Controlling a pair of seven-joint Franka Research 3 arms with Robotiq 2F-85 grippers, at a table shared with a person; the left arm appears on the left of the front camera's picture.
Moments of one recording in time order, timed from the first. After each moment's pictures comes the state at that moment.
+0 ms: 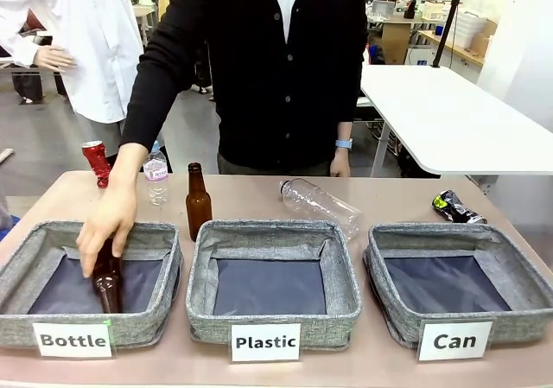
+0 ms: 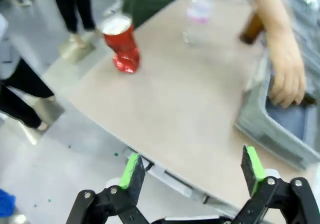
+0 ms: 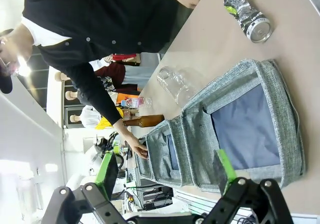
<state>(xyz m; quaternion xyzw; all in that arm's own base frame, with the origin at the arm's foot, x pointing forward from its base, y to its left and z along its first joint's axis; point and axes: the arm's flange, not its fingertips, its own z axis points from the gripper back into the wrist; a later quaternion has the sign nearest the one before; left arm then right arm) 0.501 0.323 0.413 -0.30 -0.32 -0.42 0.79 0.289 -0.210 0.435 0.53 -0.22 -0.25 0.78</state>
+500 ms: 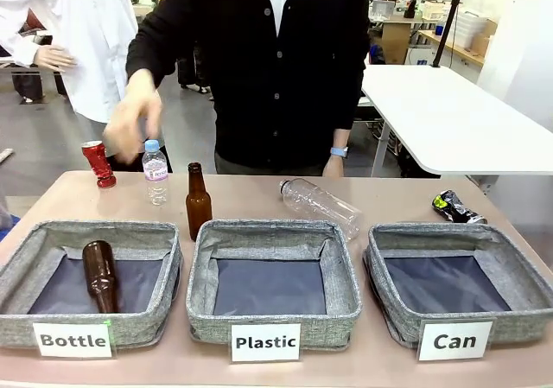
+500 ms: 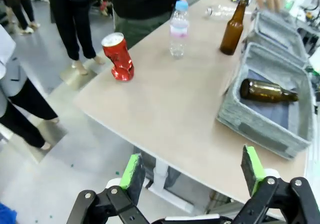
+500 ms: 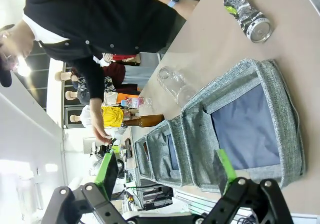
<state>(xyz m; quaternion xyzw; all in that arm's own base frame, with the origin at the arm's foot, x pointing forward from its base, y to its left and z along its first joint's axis) 0.468 0.359 0.408 -0.33 -0.38 -0.41 0.76 0.289 -0.210 0.435 0.53 -0.22 -0.25 0.78</state>
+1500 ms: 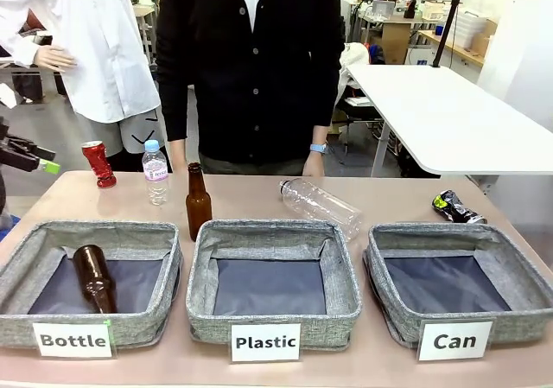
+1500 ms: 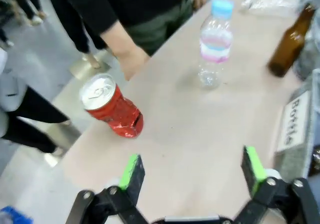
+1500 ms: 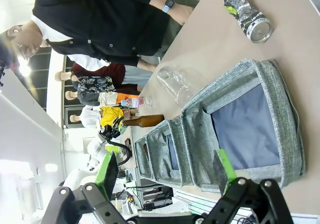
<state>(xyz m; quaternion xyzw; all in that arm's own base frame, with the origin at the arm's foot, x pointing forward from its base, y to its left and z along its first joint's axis) 0.578 0.178 0.375 -0.25 -0.37 -0.42 0.79 0.289 -0.210 0.435 0.53 -0.22 -0.25 0.78</state>
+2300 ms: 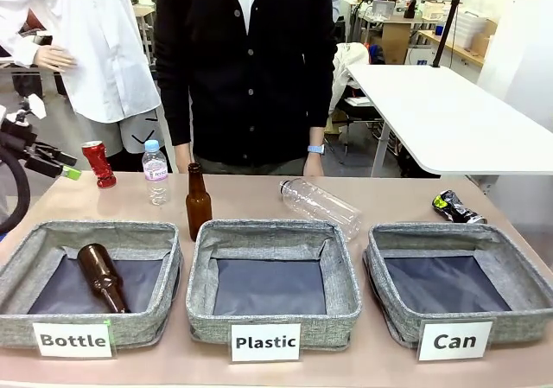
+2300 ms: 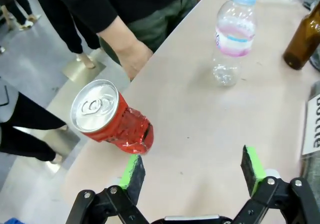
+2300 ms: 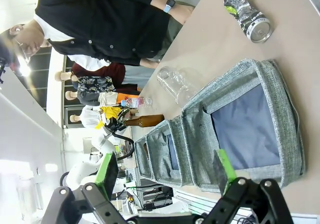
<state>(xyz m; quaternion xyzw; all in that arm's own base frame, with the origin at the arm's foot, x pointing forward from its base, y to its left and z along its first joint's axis) 0.628 0.159 0.337 -0.25 -0.35 -0.45 0.78 0.289 -0.210 0.435 0.53 -0.22 -0.25 0.78</state>
